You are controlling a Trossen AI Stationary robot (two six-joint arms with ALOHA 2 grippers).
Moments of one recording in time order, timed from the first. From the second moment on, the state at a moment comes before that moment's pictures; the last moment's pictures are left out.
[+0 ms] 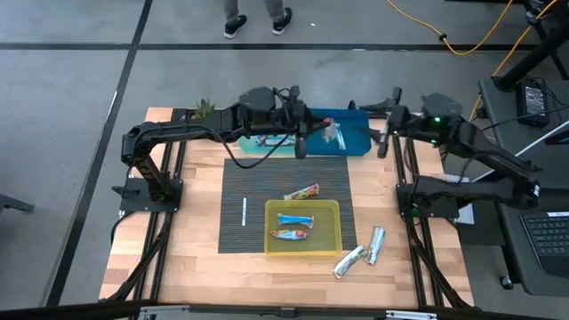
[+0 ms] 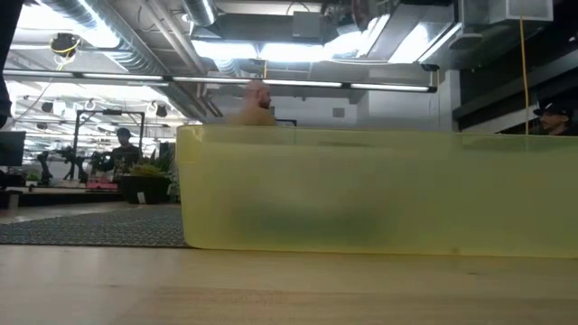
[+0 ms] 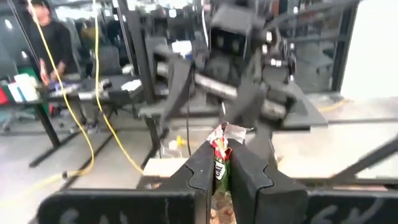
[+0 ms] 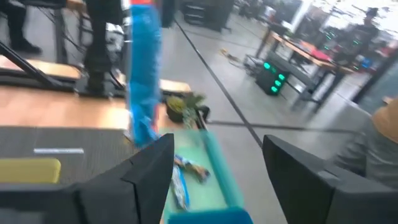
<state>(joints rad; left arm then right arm) 0.18 1.68 1.69 -0.06 0.03 0.10 -0.42 0.81 1.06 -0.43 -0.07 -0.33</state>
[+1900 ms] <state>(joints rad) -0.19 1.94 1.69 -0.63 0.03 -0.59 -0.42 0.60 1.06 -0.75 -0.24 -0.32</state>
